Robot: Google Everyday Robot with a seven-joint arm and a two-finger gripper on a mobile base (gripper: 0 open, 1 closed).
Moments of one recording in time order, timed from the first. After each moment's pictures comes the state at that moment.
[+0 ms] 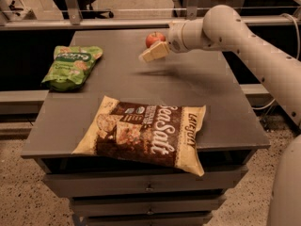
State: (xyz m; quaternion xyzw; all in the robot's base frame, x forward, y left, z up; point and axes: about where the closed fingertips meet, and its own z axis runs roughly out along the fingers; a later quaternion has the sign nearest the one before) arm 0.786 -0.047 0.887 -0.42 0.73 0.15 0.52
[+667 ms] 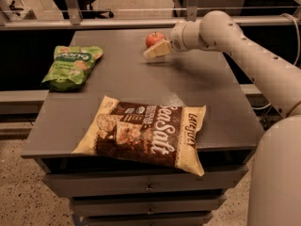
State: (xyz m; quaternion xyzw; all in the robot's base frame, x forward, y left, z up) arm 0.834 -0.072 0.870 -0.38 0.74 0.11 0.54
